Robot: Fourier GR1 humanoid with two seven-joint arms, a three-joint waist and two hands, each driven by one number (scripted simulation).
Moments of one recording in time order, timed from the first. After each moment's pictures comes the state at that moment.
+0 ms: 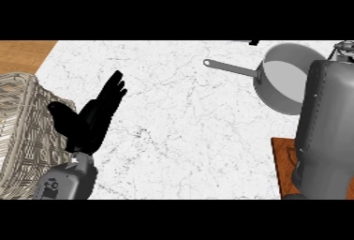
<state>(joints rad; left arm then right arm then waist) -0.22 0.06 -0.10 -1.67 0.05 0.05 0.36 -0.98 0.00 -0.51 -1.45 2.21 0.13 1.25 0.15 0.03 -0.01</state>
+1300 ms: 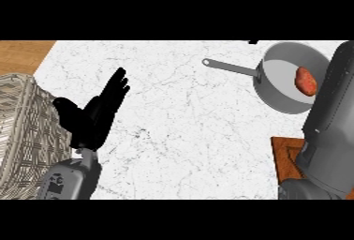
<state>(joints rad) -0.26 0.04 -0.10 -1.64 0.04 0.06 0.35 -1.12 0.00 -0.78 -1.40 2.26 -0.19 1.23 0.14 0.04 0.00</state>
